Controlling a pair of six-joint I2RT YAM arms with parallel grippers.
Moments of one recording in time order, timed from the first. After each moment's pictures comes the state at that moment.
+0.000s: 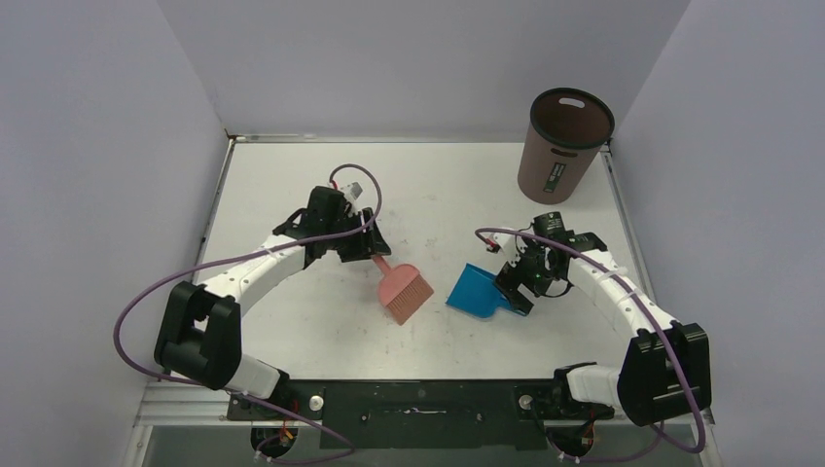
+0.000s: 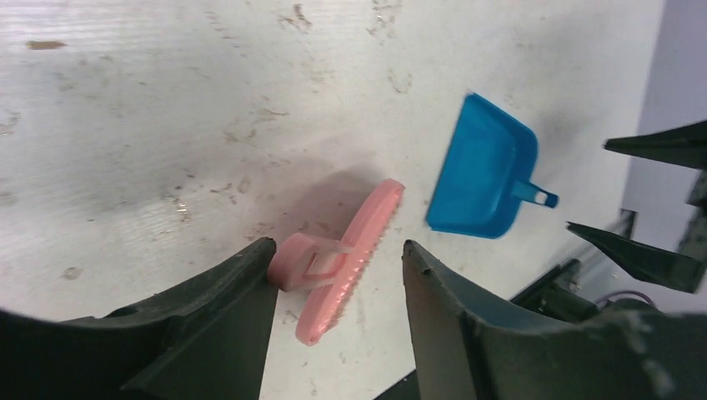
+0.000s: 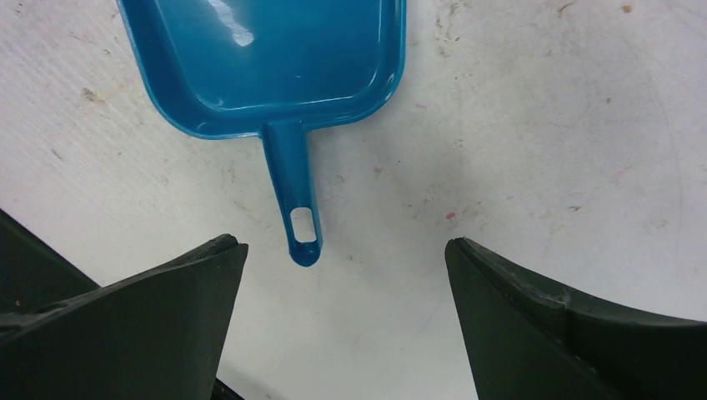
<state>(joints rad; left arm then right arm) -0.41 1.47 0.95 -0.28 0.39 -0.62 0.22 1.26 0.85 -0.86 -0.29 -0.72</state>
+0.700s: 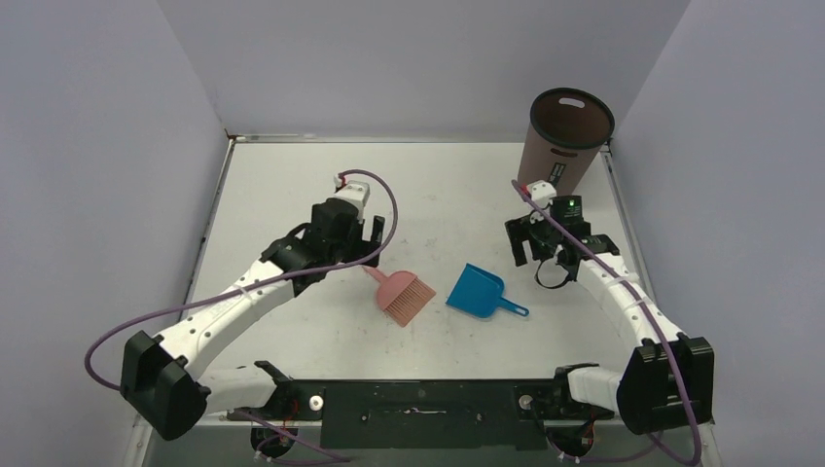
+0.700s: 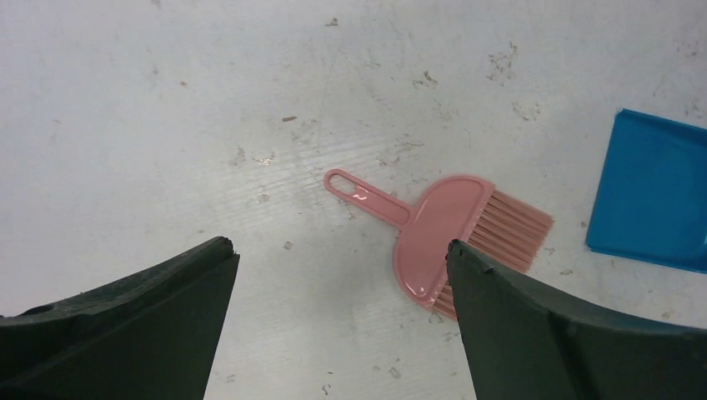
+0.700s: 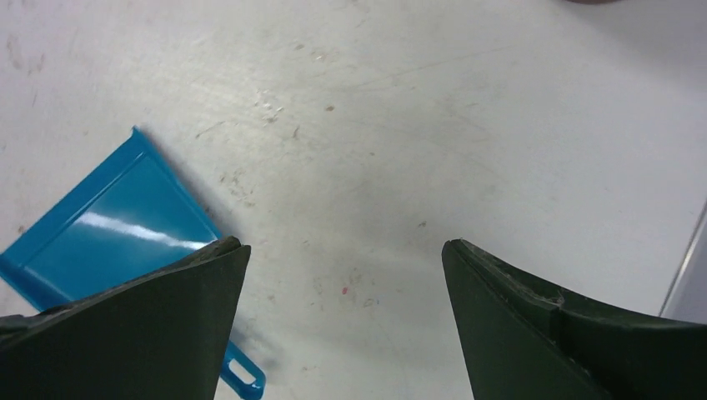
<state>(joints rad) -0.65 1.25 1.03 -0.53 -0.27 -0.30 0.16 1.23 0.85 -0.48 -0.07 -0.24</state>
